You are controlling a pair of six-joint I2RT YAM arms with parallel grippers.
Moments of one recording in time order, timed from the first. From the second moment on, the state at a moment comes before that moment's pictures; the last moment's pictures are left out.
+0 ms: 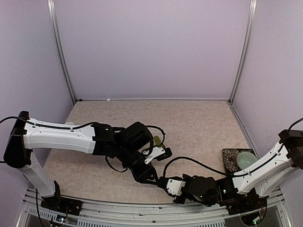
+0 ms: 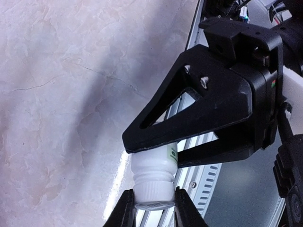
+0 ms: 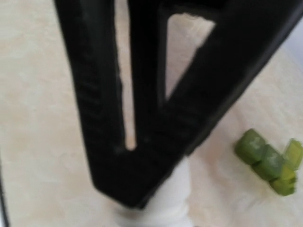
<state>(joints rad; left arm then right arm) -1.18 1.66 1.21 -0.55 0.41 -0.18 1.55 1.46 0.45 0.56 0.55 -0.23</state>
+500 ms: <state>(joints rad) -1.29 1.47 1.20 -0.55 0.29 0.03 1.55 1.21 0.48 0.41 0.33 -0.02</state>
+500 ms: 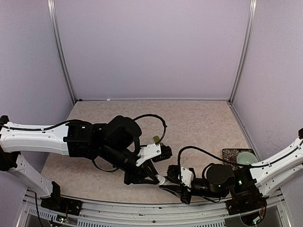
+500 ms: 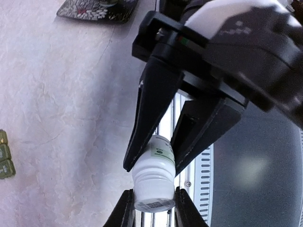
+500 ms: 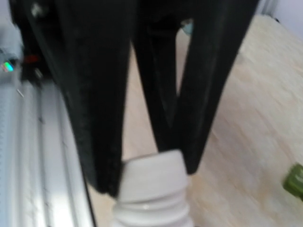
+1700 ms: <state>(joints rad) -1.51 1.49 1.32 -0.74 0.13 0.35 1.51 1.17 0.52 0.32 -0.13 0.19</state>
